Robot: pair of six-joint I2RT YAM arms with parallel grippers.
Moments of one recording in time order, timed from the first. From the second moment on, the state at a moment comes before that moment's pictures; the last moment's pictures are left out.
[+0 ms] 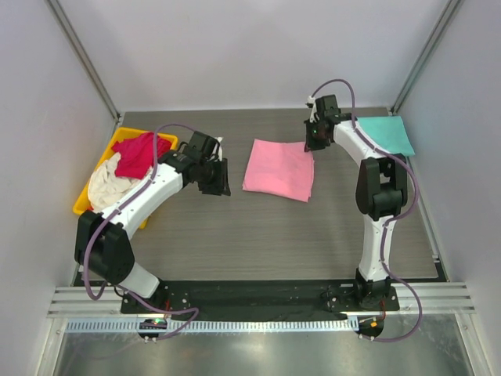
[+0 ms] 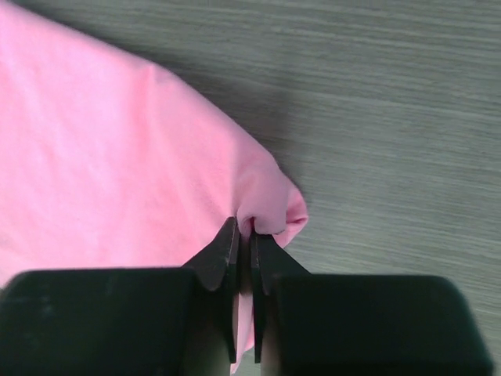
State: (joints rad) left arm -0.50 1.53 1.28 -0.76 0.16 -0.44; right arm 0.19 2.11 1.77 -0.61 -0.09 0.11
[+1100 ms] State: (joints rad) left arm -0.50 2.05 1.47 -0.49 0.35 -0.60; right arm 0.08 2.24 1.75 -0.53 -0.39 0.18
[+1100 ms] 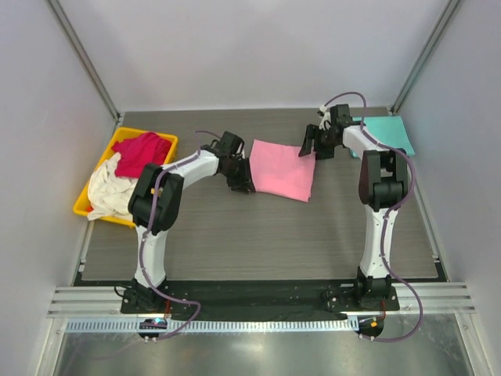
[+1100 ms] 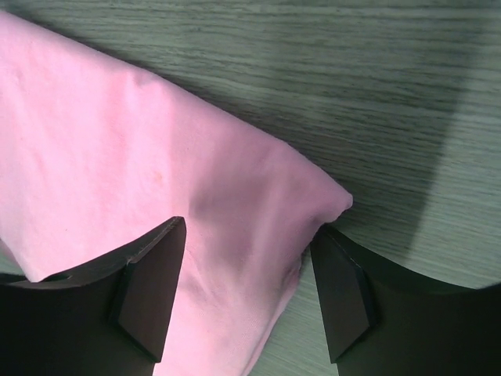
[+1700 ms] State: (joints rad) left arm -0.50 2.06 1.53 -0.64 0.20 -0.57; right arm 0.07 2.25 1.72 -0.49 -0.44 0.13
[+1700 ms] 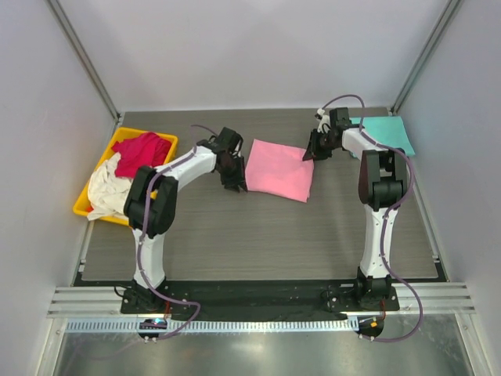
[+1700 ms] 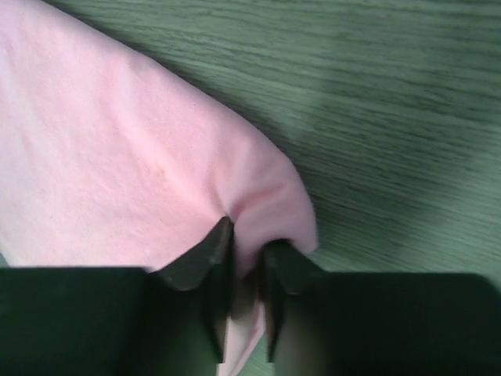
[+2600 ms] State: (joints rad) left arm -0.50 1.55 1.37 -0.81 0.05 -0.37; right arm 0.07 2.22 1.99 -0.73 0.02 -0.16
